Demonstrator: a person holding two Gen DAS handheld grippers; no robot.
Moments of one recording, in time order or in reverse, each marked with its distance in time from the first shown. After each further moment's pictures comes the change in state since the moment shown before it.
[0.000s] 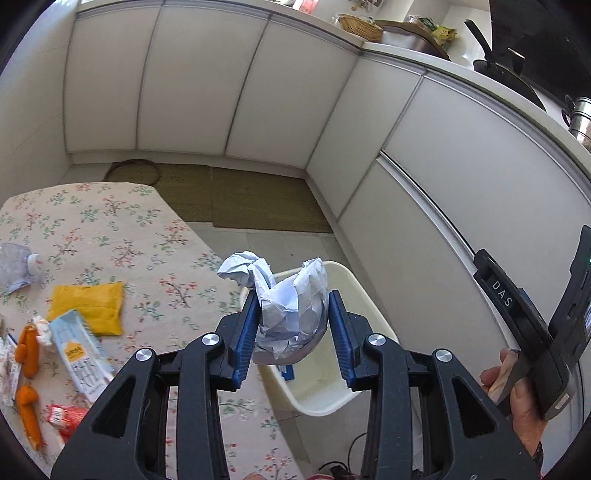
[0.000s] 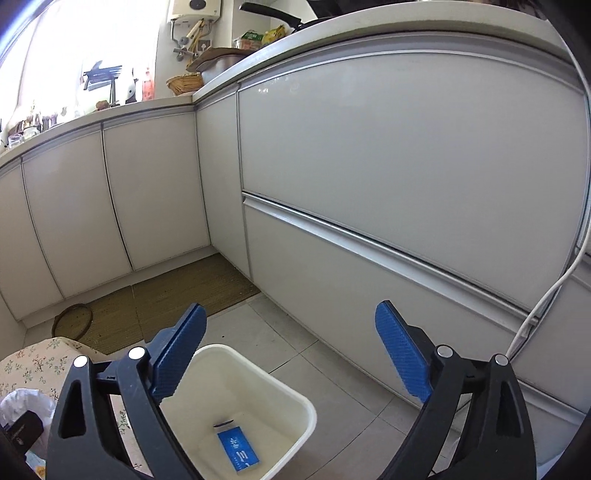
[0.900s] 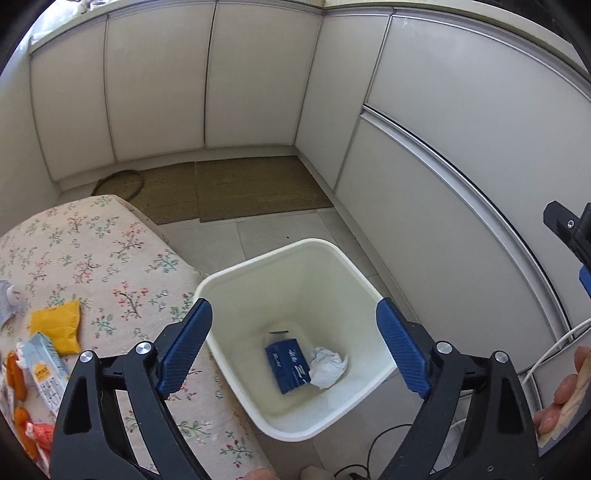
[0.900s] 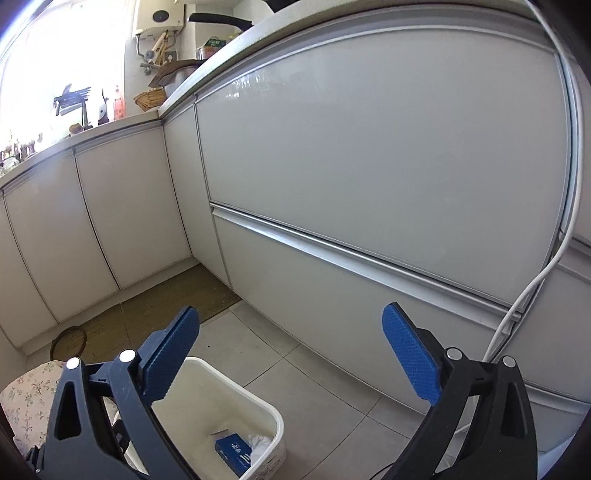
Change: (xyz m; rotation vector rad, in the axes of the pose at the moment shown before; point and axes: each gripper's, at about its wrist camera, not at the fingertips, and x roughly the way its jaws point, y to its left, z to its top) left arm 0.071 -0.067 -0.012 0.158 0.054 0.125; right arm -0.001 -0.052 0.009 0.091 -0.004 -0.024
